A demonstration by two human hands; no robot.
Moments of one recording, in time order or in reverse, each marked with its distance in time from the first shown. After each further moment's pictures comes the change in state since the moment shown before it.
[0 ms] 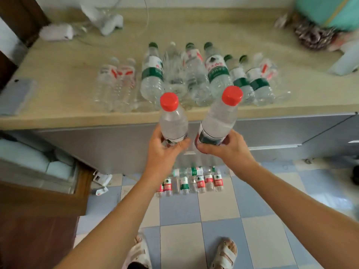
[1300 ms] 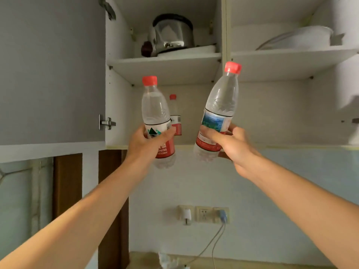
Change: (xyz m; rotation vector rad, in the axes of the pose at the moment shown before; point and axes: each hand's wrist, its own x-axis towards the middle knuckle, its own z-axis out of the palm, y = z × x) left_hand 0.228 0.620 -0.229 -0.016 0.258 0.729; right_hand 0.151 -0.674 0.053 0.242 0.068 -0.877
